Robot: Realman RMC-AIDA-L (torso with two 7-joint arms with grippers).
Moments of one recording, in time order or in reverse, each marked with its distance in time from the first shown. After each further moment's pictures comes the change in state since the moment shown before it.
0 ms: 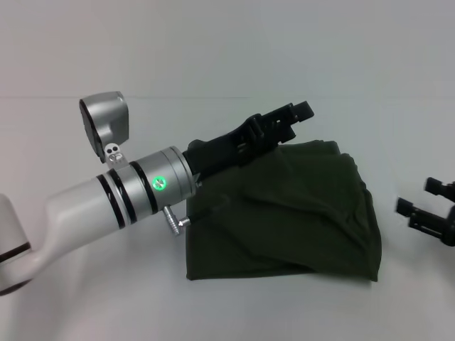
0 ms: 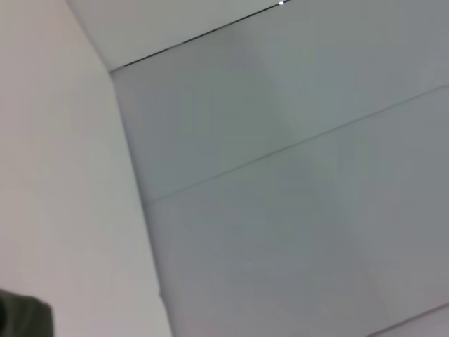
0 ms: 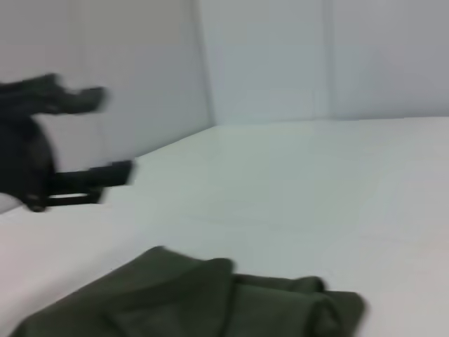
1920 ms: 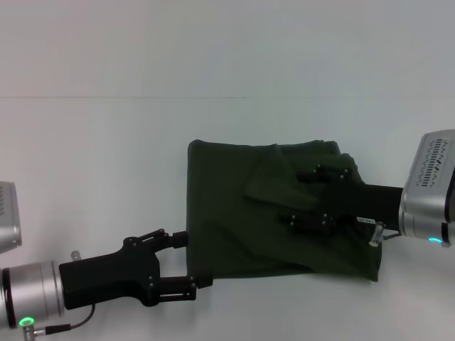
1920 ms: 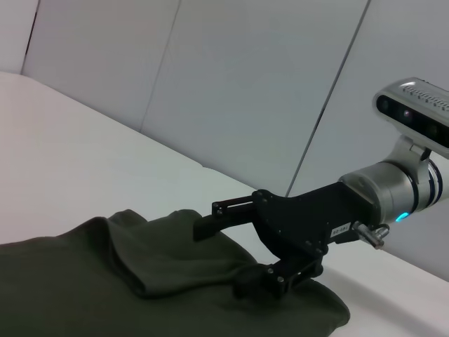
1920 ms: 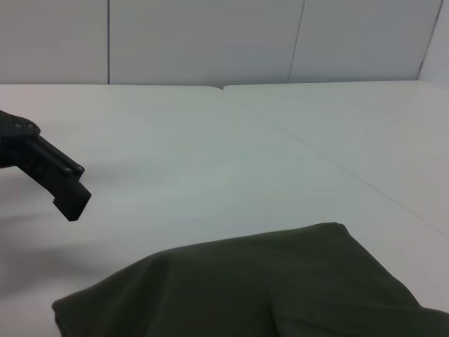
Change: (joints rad) left arm 0.455 0.081 0.349 0.380 0.110 0.252 0.638; right arm 0.254 0.018 -0.481 0.068 0.052 0.264 -0.142
